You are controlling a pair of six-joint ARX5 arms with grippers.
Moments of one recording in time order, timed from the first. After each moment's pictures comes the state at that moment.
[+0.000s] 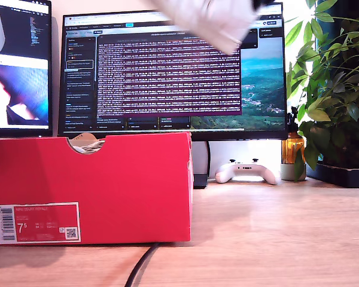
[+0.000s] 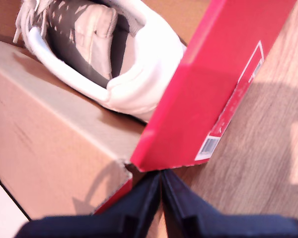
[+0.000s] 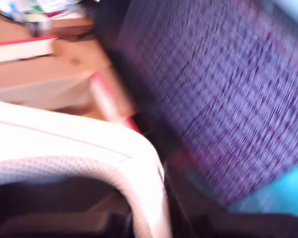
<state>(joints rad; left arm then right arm) -0.46 0.91 0.48 -0.41 -0.07 0.71 0.37 1.62 1.71 -0.55 -0.27 -0.66</state>
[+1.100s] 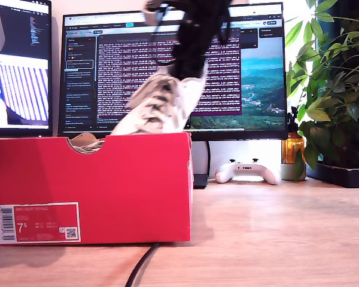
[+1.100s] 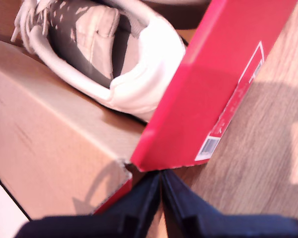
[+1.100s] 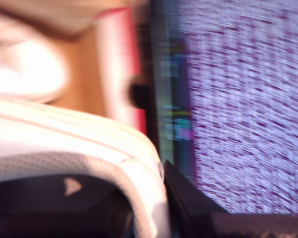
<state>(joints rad) -0.46 0.91 0.48 -0.41 -0.07 0.71 0.69 1.92 1.71 -0.40 0.27 -1.15</state>
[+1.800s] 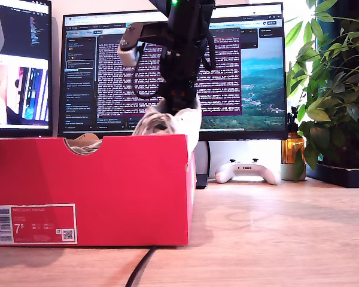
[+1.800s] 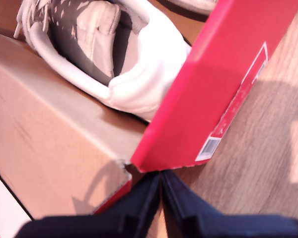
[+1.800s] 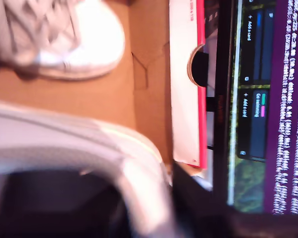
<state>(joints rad) -0.46 0.91 0.48 -0.41 -0.07 0.71 0.71 1.97 1.72 -0.52 0.33 -1.03</state>
